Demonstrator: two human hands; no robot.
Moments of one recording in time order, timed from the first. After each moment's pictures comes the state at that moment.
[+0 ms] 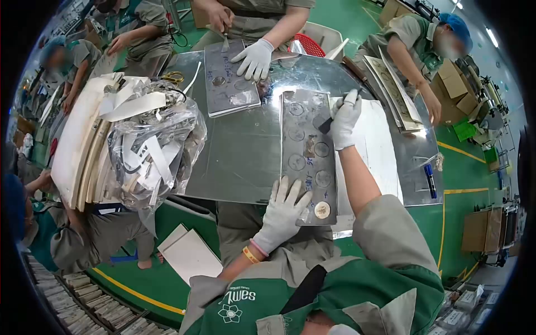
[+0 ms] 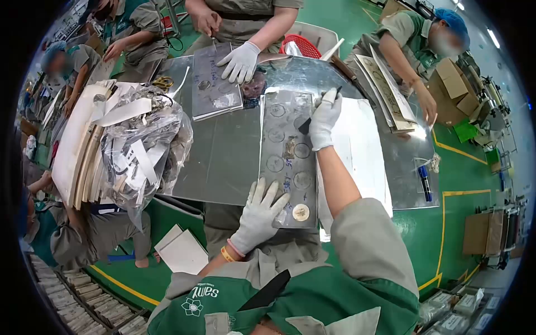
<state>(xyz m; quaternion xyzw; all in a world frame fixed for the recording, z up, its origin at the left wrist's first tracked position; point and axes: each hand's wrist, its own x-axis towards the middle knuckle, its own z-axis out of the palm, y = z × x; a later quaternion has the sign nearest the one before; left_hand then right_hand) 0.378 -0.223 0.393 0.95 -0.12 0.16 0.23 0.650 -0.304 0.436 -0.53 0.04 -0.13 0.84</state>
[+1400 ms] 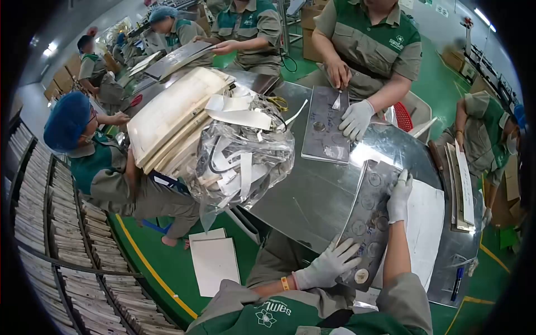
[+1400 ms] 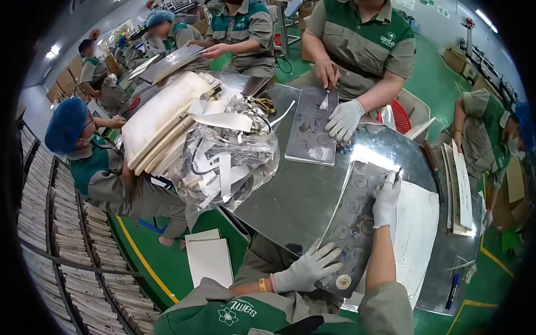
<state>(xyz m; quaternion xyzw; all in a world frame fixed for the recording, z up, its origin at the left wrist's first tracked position) 0.385 -0.222 0.394 0.93 -0.15 0.16 0.29 0.673 -0.281 0.399 -0.62 -0.01 0.04 0.78</state>
